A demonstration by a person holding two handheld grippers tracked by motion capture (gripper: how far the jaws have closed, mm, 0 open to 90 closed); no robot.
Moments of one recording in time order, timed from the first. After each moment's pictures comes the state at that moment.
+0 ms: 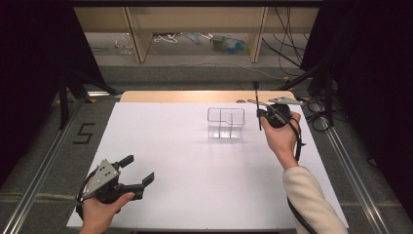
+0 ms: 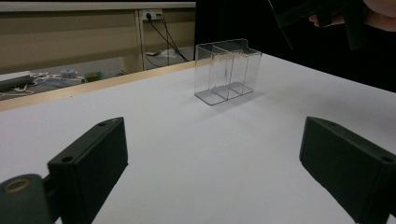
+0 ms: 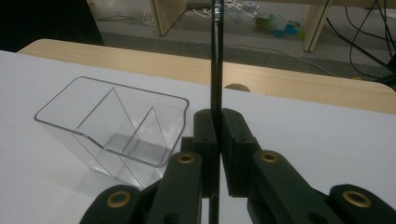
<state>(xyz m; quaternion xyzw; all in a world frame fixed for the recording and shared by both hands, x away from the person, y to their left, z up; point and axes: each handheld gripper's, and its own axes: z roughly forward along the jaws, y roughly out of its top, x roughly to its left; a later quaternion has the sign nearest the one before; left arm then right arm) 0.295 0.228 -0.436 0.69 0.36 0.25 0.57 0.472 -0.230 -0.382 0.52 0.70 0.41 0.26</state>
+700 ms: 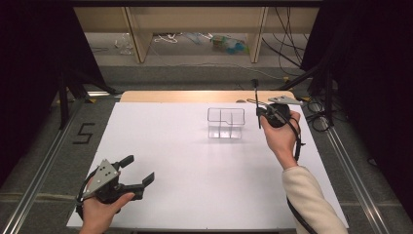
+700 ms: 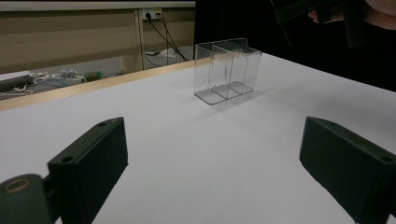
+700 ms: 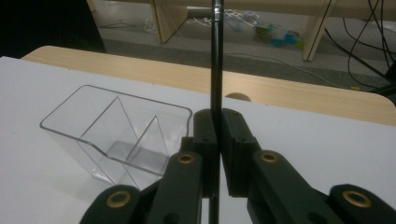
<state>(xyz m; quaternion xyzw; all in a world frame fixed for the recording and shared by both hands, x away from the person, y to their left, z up) 0.295 0.228 -0.436 0.70 0.36 0.25 0.57 0.470 -0.228 -0.379 0.52 0.69 0.42 0.27</state>
